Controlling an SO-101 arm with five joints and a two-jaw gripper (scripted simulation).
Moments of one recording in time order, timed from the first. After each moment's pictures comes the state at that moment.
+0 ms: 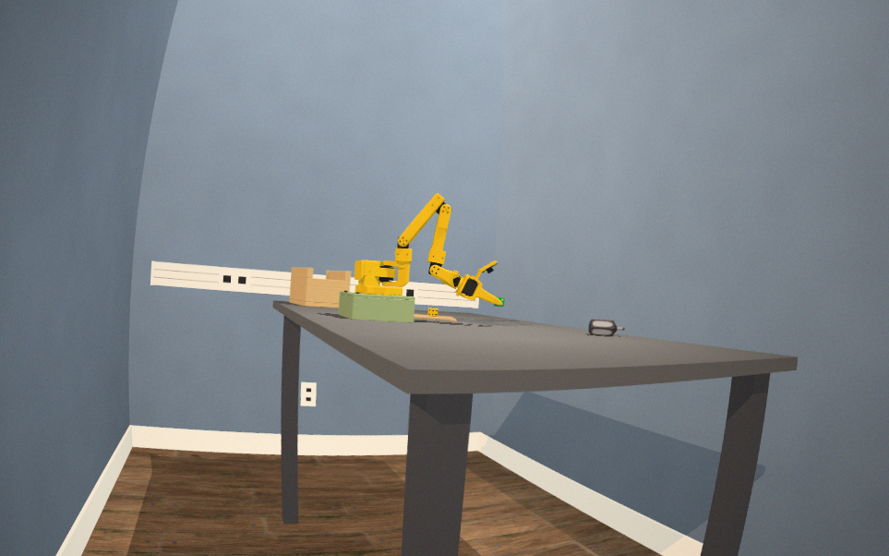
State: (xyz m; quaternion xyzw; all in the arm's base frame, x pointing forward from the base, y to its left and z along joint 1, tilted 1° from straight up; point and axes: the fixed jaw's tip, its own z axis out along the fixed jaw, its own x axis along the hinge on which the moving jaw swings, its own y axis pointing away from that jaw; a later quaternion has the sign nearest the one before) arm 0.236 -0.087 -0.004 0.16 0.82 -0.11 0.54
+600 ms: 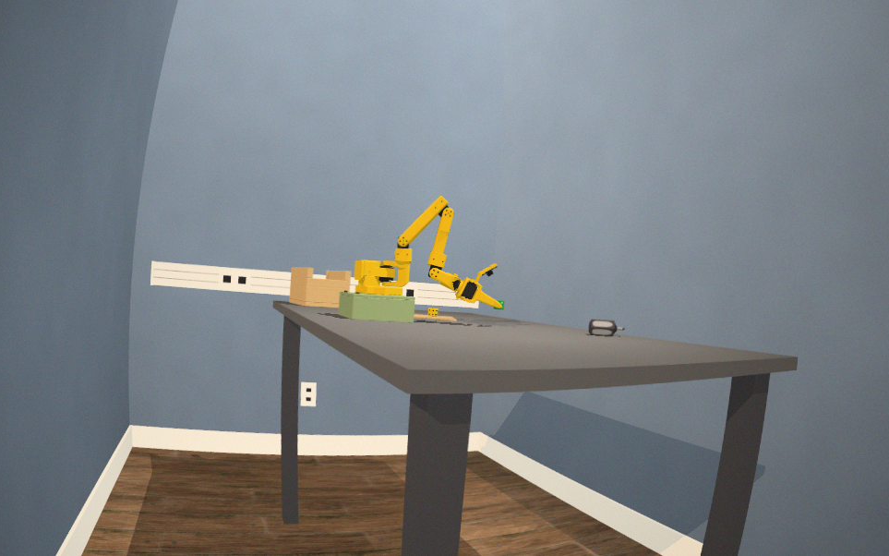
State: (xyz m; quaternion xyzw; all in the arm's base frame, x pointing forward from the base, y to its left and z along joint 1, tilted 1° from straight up) arm 0.235 -0.087 -0.011 0.16 0.82 -0.11 0.54
